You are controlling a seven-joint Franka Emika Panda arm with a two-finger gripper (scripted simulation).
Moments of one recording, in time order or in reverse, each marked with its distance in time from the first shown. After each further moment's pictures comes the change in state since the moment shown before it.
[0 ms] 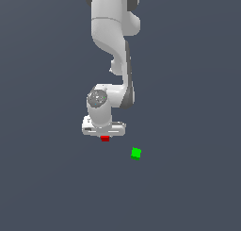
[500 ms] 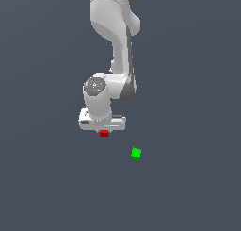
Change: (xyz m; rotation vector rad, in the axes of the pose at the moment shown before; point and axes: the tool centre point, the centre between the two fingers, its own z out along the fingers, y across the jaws) arm -0.001 0.000 -0.052 0.000 0.001 0.000
